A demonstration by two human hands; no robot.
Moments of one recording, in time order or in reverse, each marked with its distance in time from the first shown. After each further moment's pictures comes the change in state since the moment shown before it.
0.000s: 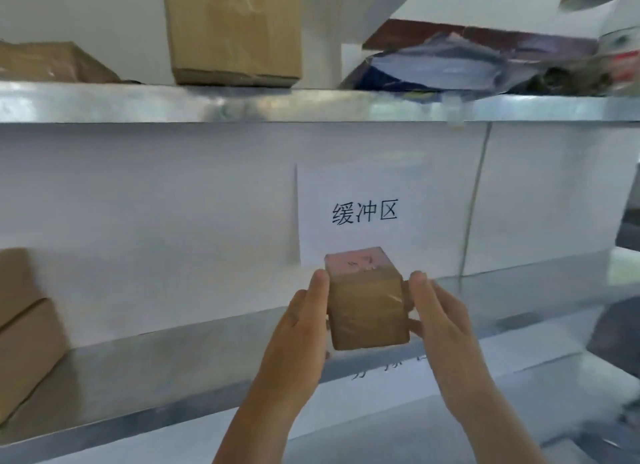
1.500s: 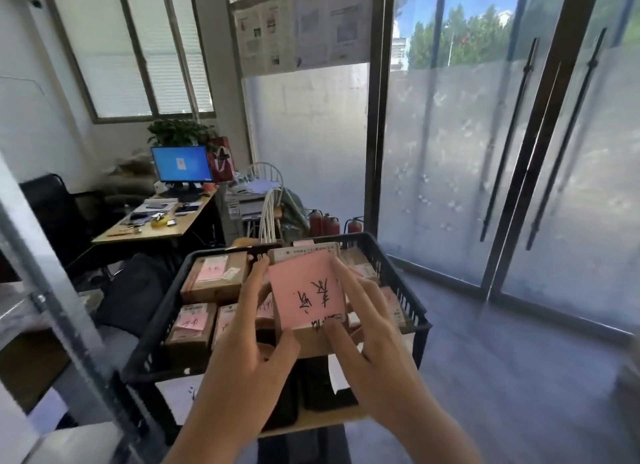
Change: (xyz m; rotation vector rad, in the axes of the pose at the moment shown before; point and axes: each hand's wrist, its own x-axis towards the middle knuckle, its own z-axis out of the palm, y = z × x) left_hand -0.007 0.040 0.867 -0.170 -1.276 0.600; right_hand -0.030 0.036 -0.759 -1.098 0.889 0.096
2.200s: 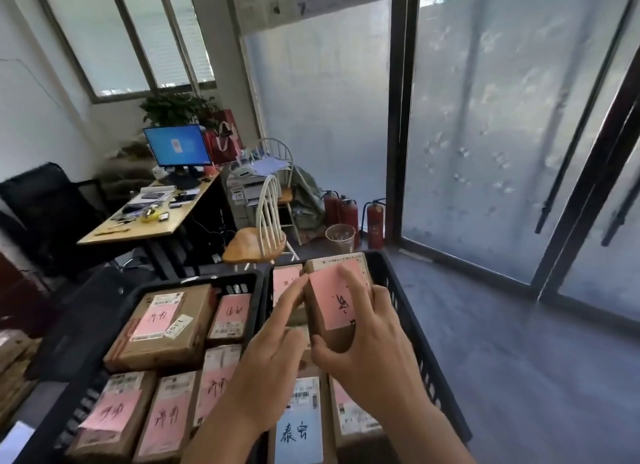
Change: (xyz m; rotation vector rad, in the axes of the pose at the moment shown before) left_hand 0.276 -0.101 0.148 -0.012 -0.204 -0.284; right_hand 0.219 0.253 -0.007 -0.304 -0.058 0.251
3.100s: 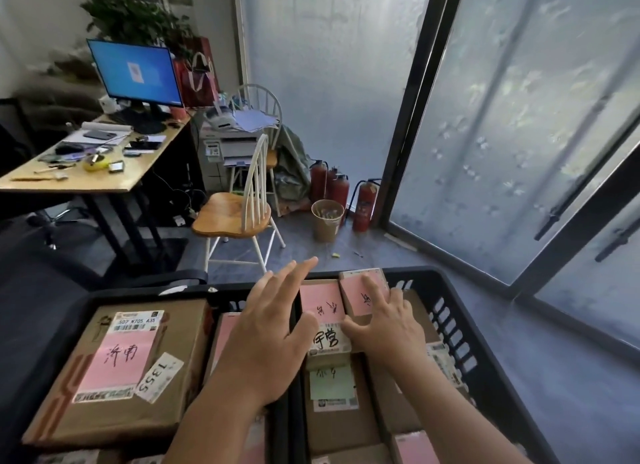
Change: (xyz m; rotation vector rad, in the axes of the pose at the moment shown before) left_hand 0.186 -0.131 -0.107 0.265 -0.031 0.059; right_hand 0.195 0.082 0.185 -0.442 -0.293 0.383
